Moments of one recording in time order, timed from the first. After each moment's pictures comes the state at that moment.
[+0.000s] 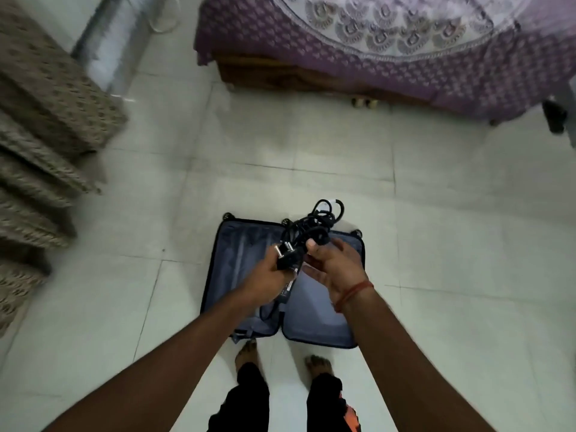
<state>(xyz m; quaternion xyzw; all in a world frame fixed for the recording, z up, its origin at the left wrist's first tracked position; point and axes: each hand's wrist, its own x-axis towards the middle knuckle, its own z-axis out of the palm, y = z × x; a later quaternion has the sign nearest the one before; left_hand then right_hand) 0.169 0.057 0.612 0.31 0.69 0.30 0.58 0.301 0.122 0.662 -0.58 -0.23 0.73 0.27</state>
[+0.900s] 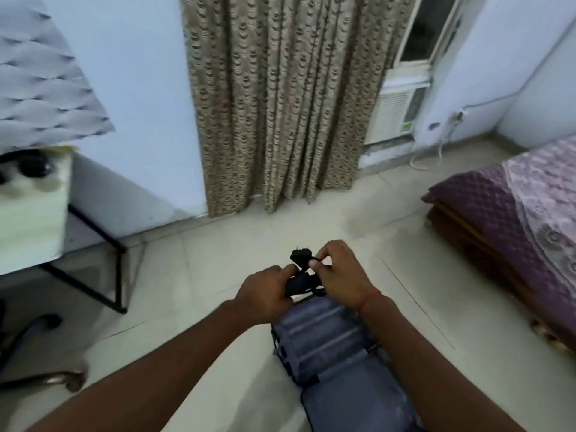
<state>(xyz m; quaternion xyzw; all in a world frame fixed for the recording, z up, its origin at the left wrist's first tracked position) 0.210 -0.222 0.817 0.26 0.93 0.20 0.13 0.225 -0.035 0.831 -0.02 -0.93 0.37 0.04</state>
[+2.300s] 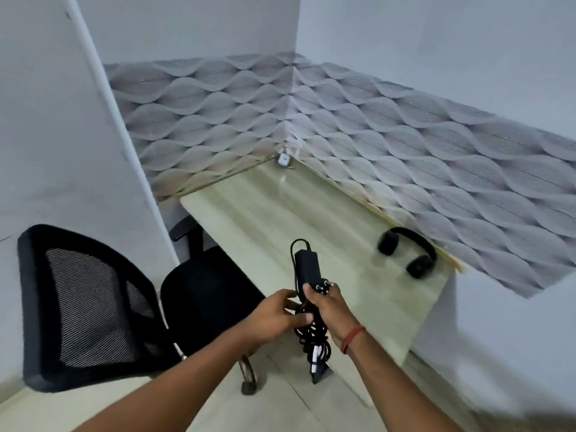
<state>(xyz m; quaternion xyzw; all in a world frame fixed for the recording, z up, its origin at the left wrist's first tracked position) 0.081 -0.973 0.796 -0.37 0.66 0.65 -0.06 -0.061 -0.904 0.799 0.21 -0.68 0.53 -0.47</state>
